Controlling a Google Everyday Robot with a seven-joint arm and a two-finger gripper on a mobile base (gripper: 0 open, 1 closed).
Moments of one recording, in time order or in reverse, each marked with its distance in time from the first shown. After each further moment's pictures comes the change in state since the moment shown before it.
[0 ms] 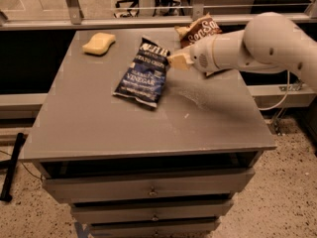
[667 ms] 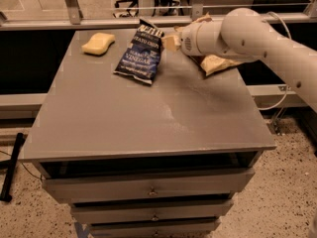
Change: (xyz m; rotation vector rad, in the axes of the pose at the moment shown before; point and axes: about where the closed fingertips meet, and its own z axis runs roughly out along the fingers) arm -0.043 -0.065 0.056 0.126 -0.110 0.074
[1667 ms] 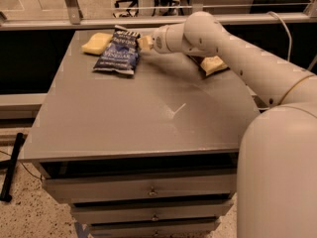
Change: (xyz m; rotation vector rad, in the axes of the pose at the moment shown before) arm 0.000 0.009 0.109 -0.064 0.018 0.072
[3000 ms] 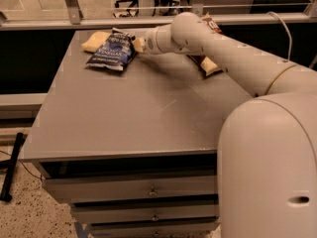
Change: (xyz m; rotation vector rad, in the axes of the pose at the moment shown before) arm 0.005 0.004 0.030 0.051 0.052 0.001
